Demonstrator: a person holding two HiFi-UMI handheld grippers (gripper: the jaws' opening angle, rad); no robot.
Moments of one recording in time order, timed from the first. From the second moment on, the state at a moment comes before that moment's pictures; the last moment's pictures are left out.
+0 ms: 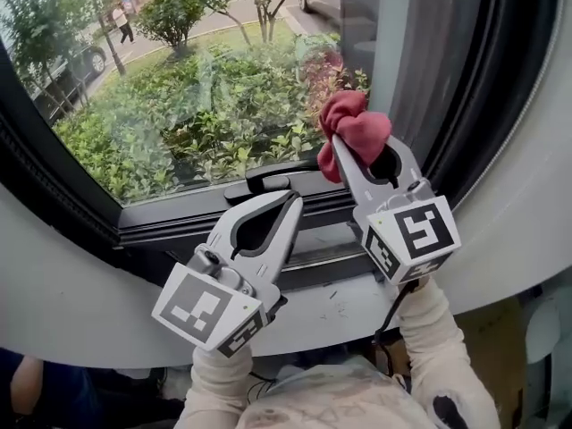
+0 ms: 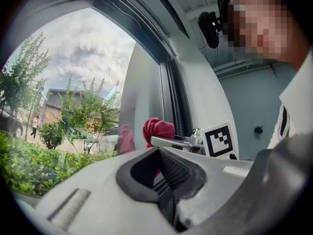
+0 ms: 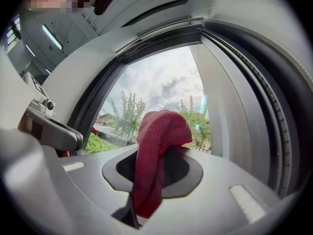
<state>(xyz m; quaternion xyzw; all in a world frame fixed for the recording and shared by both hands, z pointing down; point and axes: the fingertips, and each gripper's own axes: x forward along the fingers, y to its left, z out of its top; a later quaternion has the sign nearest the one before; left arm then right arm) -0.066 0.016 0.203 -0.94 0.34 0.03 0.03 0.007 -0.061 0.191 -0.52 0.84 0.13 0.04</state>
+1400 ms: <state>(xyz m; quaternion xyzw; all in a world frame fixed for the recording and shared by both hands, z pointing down) -0.116 0.086 0.225 -0.94 0.34 0.02 0.01 -0.070 0.088 0.229 -0.40 0.91 0.06 0.07</state>
